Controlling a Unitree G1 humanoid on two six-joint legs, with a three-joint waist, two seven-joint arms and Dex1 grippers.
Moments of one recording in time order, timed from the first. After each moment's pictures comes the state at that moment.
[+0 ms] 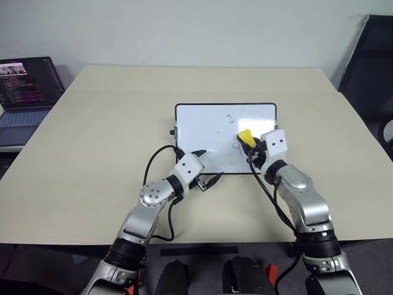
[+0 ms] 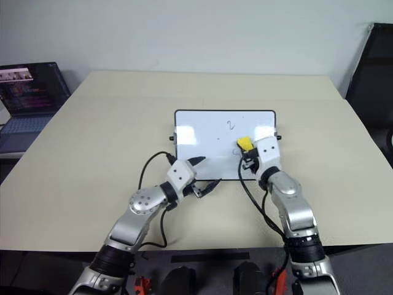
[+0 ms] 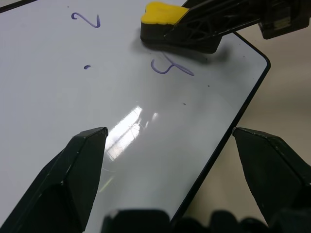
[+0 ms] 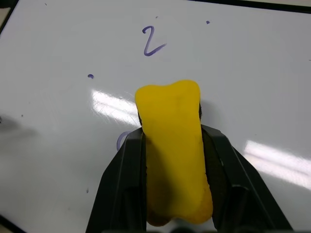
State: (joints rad) left arm -0.29 0.31 -0.23 -0.01 0.00 0.06 -0.58; right arm -0.40 -0.20 0.06 -0.09 0.08 0.45 0.28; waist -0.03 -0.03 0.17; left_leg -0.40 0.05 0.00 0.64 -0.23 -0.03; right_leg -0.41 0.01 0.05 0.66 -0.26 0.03
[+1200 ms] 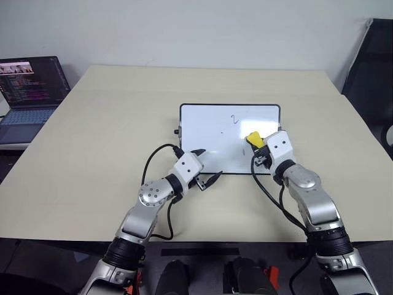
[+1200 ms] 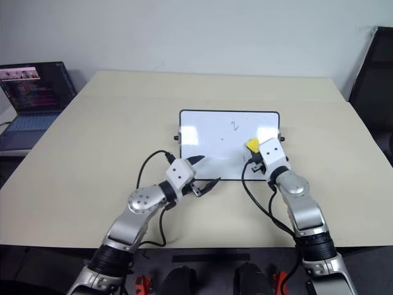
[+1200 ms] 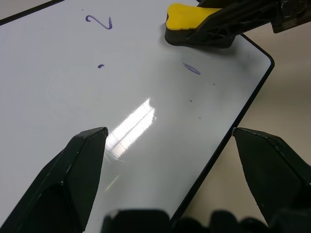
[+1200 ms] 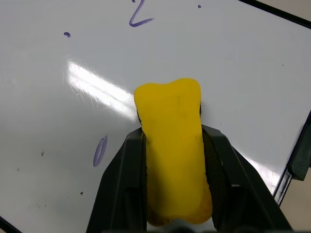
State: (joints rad) left arm -0.30 0.33 -0.23 -0.03 0.00 0.09 -0.58; right arm -0.36 -0.33 0.10 -0.10 -0.02 0.42 0.31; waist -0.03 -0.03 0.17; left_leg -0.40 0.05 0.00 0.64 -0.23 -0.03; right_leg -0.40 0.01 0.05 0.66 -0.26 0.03
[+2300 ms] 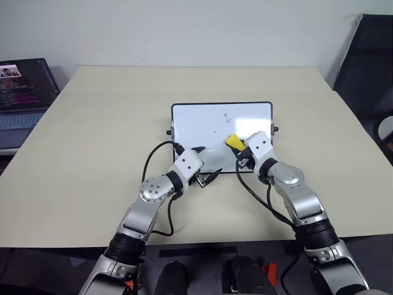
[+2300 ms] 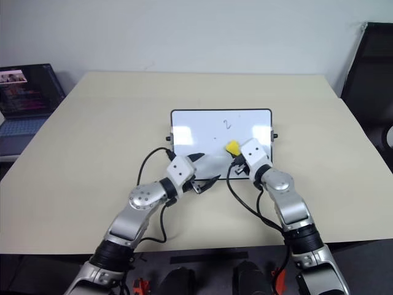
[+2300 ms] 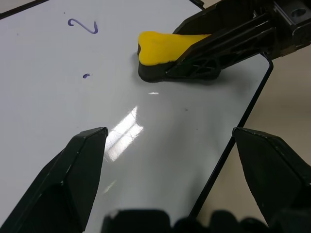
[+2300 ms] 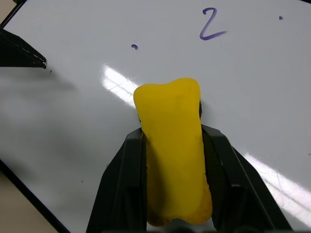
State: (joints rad) left arm -0.33 0.33 -0.23 0.01 0.00 0.08 -0.58; right arm -0.45 -0.27 0.18 0.00 -0.02 0.35 0.39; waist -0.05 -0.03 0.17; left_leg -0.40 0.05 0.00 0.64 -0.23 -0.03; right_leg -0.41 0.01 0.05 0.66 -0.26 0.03
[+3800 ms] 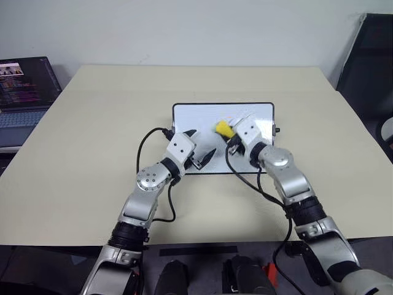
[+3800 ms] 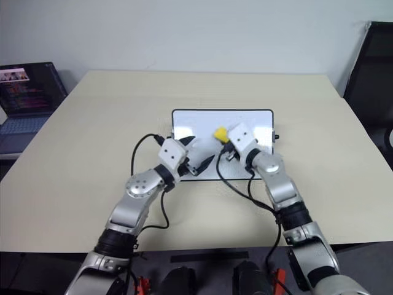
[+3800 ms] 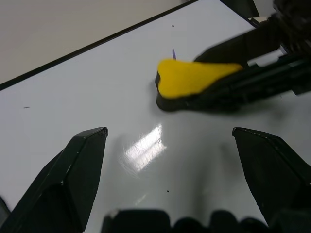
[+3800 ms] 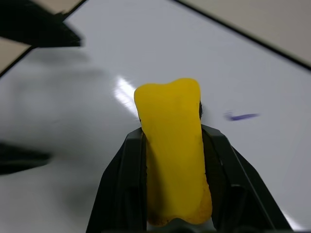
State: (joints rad) left arm -0.40 0.29 -0.14 0.07 -0.02 0.06 -0.50; right arm -0.59 -0.24 0.26 0.16 -0.06 0.28 0.52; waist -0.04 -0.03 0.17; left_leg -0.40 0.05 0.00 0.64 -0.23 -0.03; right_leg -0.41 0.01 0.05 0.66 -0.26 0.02
